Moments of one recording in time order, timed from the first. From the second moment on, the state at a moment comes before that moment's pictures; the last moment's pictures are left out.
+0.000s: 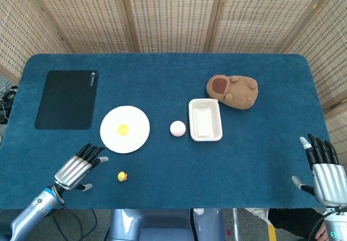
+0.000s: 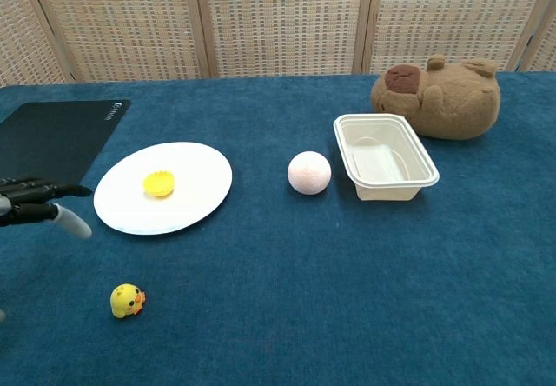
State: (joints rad) left arm -0.37 -1.29 0.06 -1.52 1.73 1.05 0.12; right arm 0.03 -1.07 0.07 -1.75 -1.53 1.55 -0.20
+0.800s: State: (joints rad) left arm -0.51 -1.48 0.06 -1.39 1.78 1.00 0.17; right arm 0.04 -1.10 0.07 -1.74 -1.50 1.52 -0.24
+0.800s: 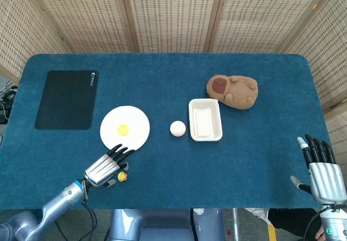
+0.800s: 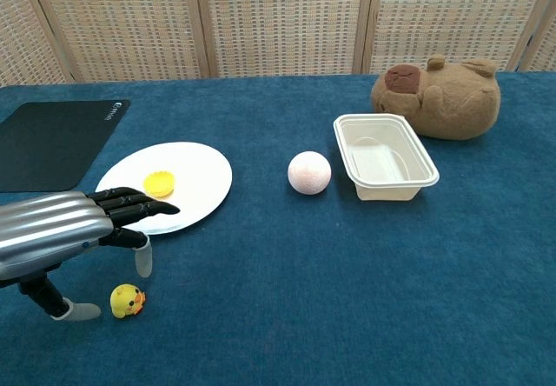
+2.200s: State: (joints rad) left arm -0.66 -1.42 -0.15 -1.43 1.44 0.90 0.26; right arm 0.05 -1.10 0.08 -1.73 -1.47 1.51 -0.22
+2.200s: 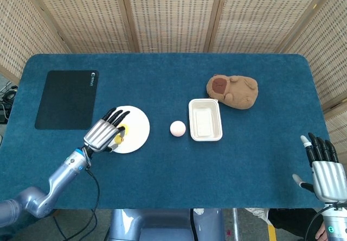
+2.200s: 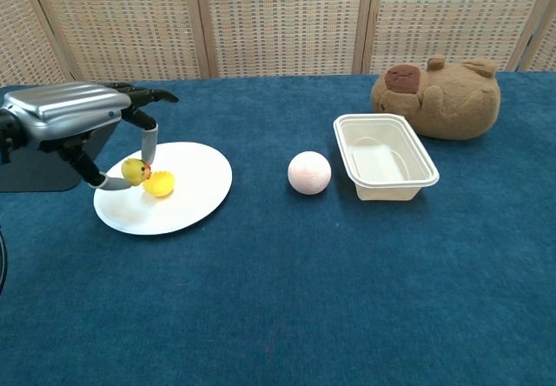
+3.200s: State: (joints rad) left arm -0.79 -1.59 -0.18 -1.19 1.21 0.77 0.26; right arm 0.06 -1.08 0.10 -1.71 -1.42 1.49 -0.17
